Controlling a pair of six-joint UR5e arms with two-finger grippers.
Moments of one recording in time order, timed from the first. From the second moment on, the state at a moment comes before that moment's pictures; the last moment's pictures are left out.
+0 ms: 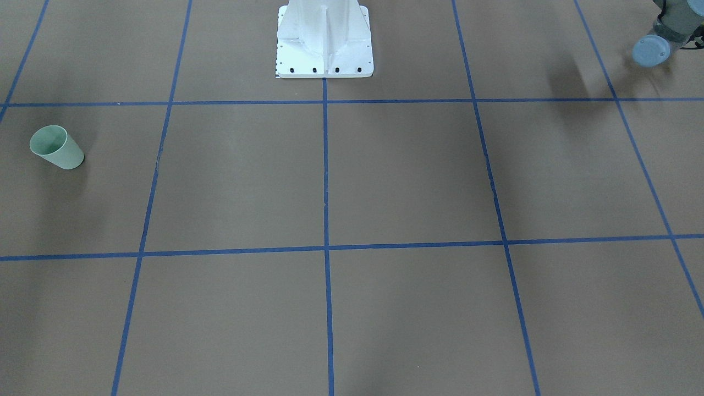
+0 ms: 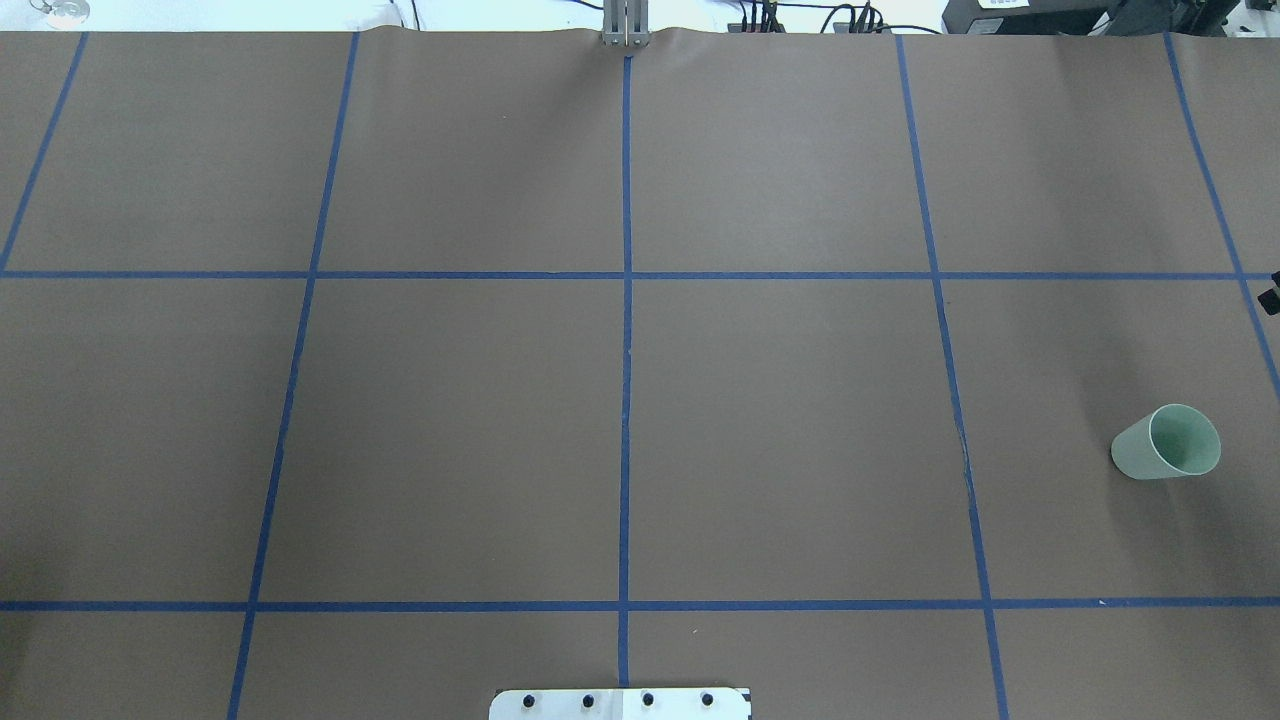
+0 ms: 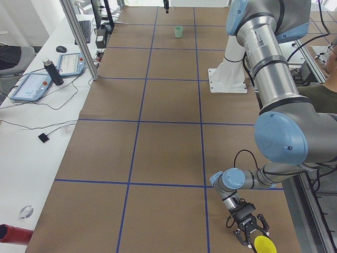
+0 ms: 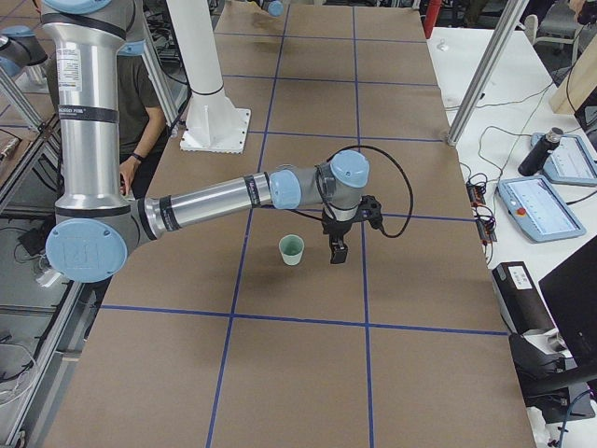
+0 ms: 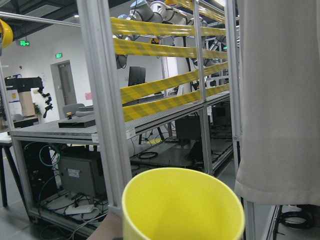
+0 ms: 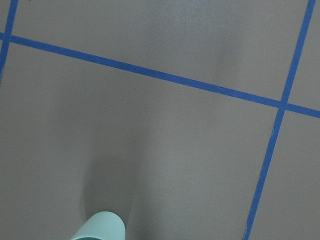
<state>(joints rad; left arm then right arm) -0.18 -0.96 -1.50 -1.57 -1.96 -2.86 1.33 -1.59 1.87 -1.68 2.31 0.06</state>
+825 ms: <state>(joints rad) -0.44 -1.01 -1.45 -1.74 -1.36 -2.55 1.33 -1.59 1.88 -1.68 2.31 0.06</state>
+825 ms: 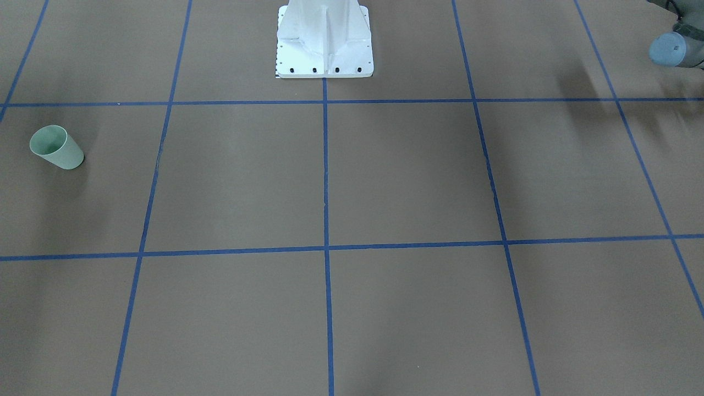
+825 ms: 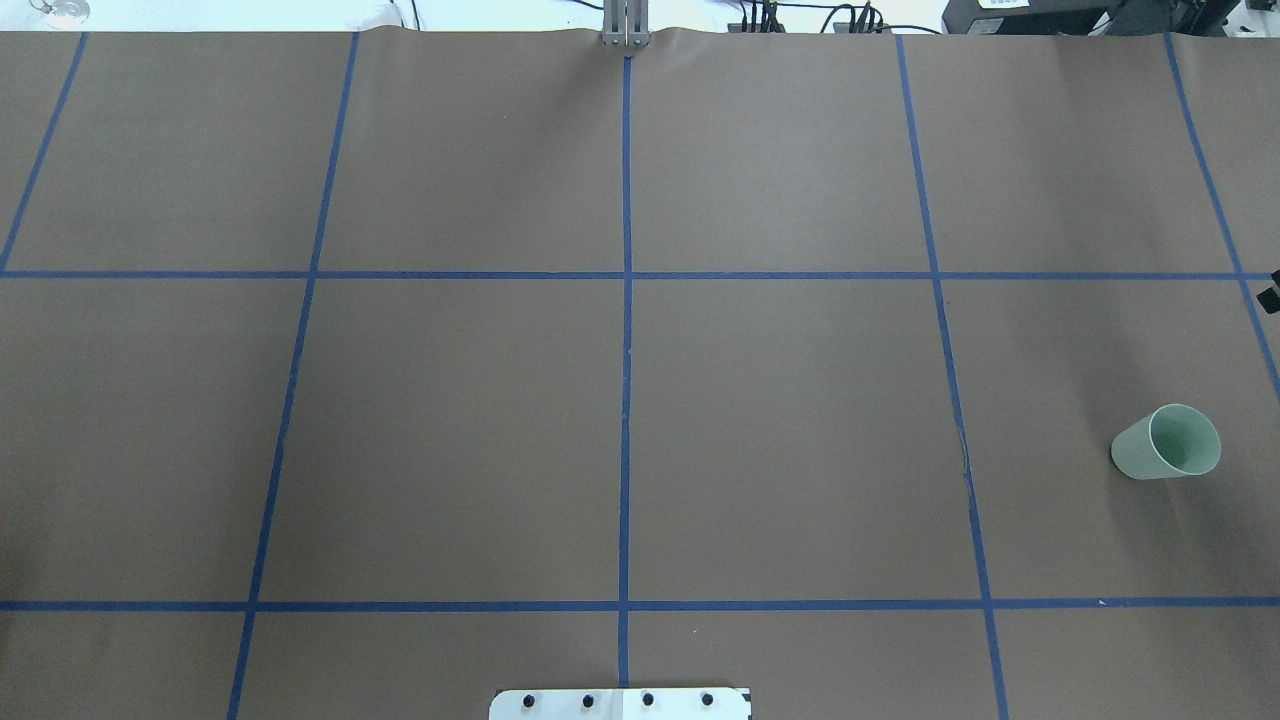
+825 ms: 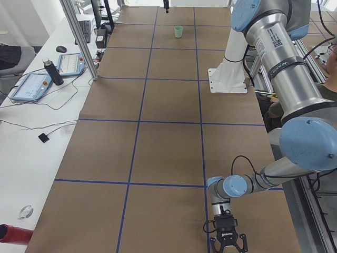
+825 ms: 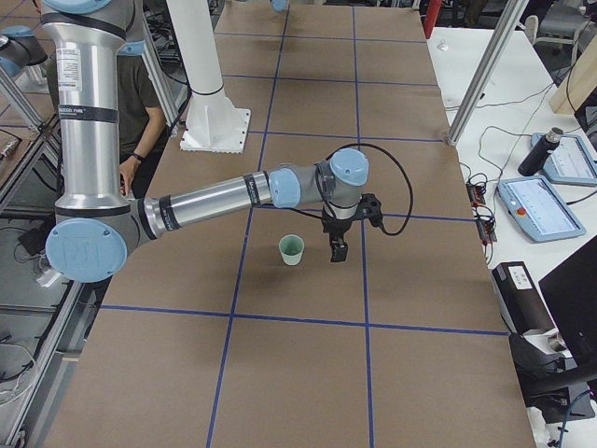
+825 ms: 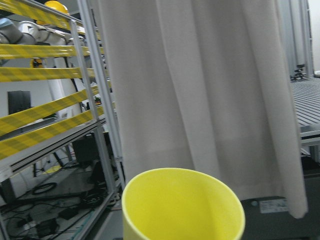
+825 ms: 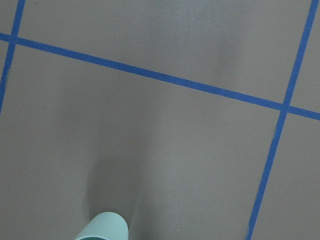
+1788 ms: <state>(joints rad) -0.85 -1.60 -1.42 -2.04 -0.91 -1.76 1.33 -1.59 1.86 -1.69 2.31 0.06</state>
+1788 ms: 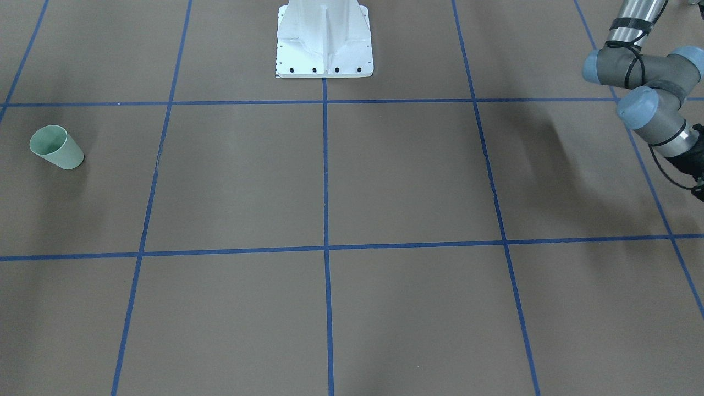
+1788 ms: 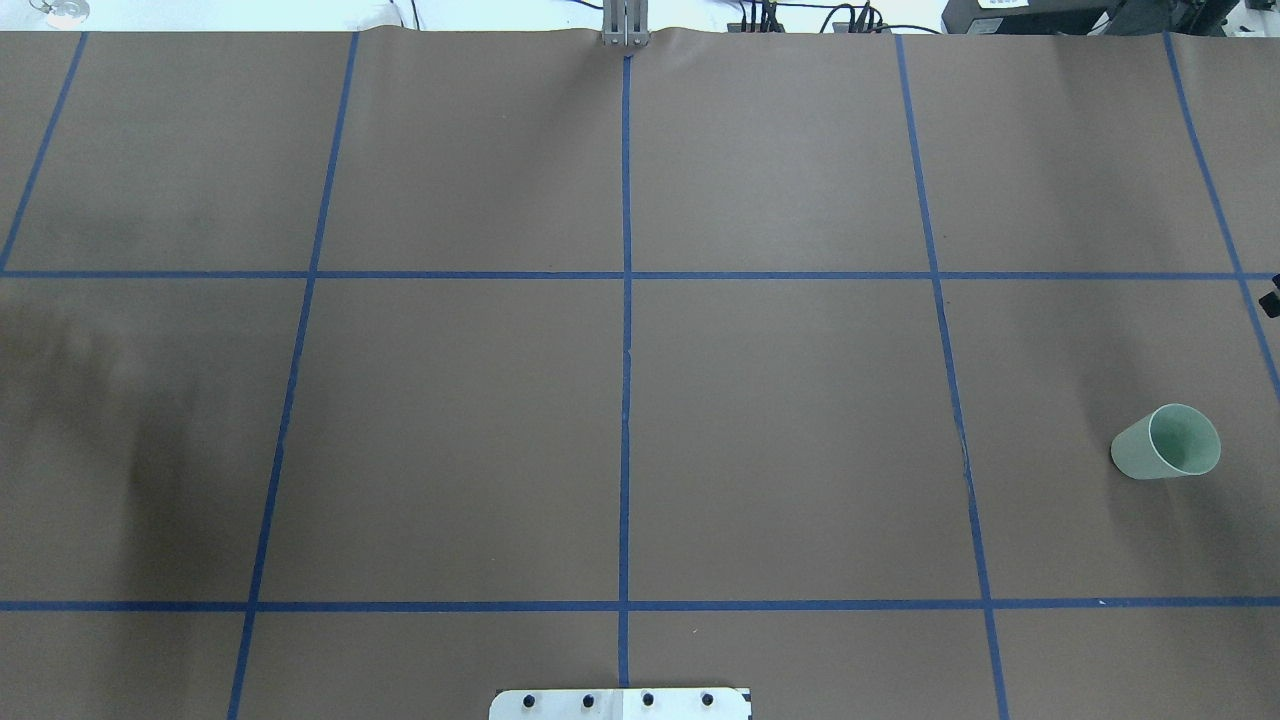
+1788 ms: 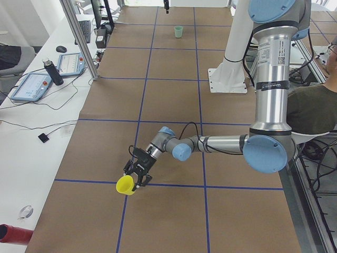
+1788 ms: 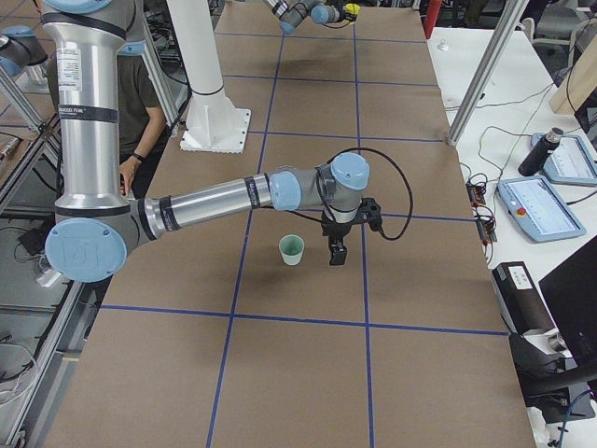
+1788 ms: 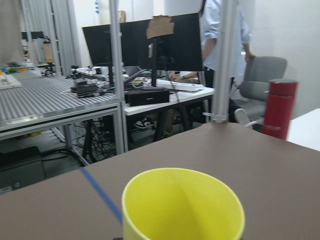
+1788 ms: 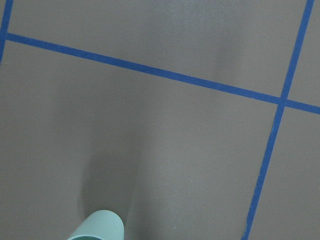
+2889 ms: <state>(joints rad) -0.51 -2.18 -1.38 -2.37 -0.97 -1.06 1.24 -1.41 1.86 -1.68 2.31 0.06</state>
